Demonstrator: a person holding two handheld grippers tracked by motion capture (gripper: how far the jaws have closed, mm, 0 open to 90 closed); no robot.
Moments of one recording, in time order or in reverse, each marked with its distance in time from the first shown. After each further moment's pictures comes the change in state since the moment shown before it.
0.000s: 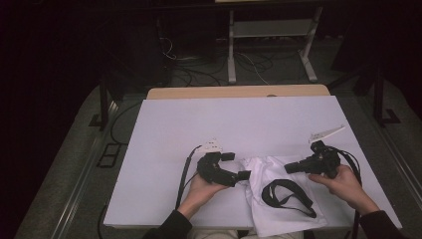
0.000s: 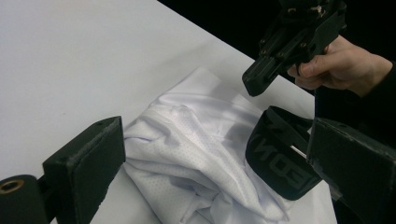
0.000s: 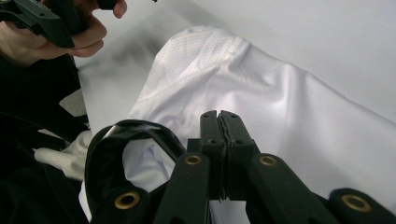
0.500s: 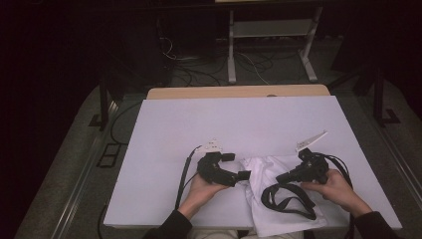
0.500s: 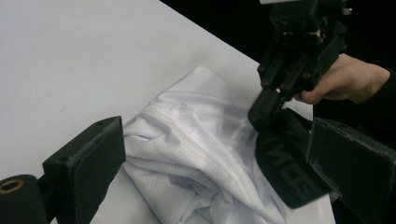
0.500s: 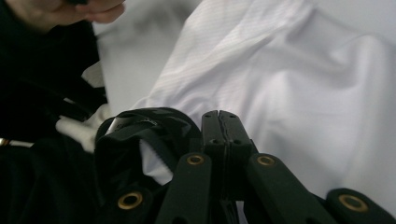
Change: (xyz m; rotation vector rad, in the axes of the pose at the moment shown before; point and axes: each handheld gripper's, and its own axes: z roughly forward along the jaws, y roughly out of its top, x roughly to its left) left arm 0.002 -0.002 0.002 0.006 -0.009 -0.013; right arm 0.010 -0.003 0.029 0.127 0.108 -0.033
